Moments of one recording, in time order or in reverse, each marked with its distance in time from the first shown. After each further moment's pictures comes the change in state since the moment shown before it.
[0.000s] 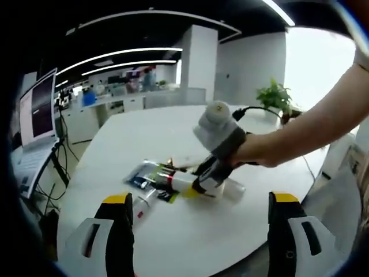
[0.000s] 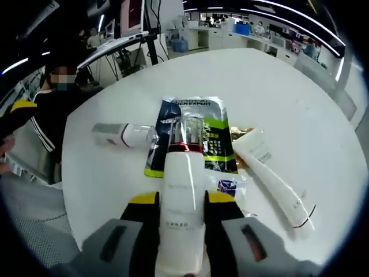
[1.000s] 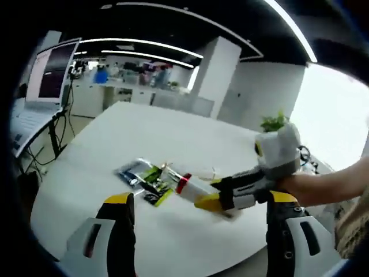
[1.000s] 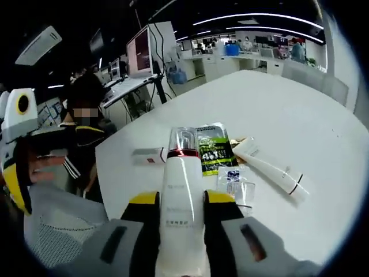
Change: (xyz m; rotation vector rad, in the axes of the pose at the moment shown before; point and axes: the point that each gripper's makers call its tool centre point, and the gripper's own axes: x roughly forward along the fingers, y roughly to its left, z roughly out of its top) left arm -0.001 -0.005 0.028 -0.318 -0.088 -0.051; right arm -0.090 0.033 0.008 0.142 -0.269 0.040
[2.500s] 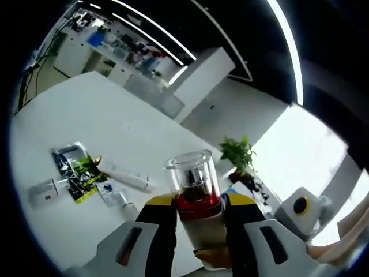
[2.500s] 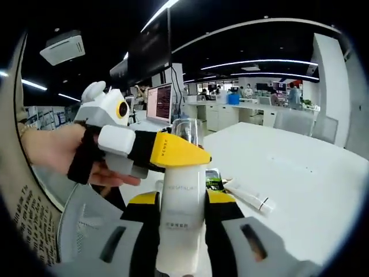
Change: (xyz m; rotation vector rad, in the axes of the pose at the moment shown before) left arm 0.037 -0.115 0.036 -0.269 0.028 -0.316; right arm -0.134 0.038 0.031 -0.111 -0.330 -0.034
